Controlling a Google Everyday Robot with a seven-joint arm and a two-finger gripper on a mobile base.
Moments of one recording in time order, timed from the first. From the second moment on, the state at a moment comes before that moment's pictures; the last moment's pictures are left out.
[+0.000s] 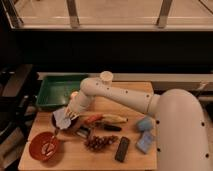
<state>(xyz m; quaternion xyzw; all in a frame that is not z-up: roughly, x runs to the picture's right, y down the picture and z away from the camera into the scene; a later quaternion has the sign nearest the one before) -0.180 0.153 0.798 -0.25 -0.45 -0.28 0.81</state>
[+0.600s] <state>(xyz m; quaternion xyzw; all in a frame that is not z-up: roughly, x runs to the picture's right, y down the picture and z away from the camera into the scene) -0.102 0.139 0.815 -0.26 -0.40 -0.28 0.83</state>
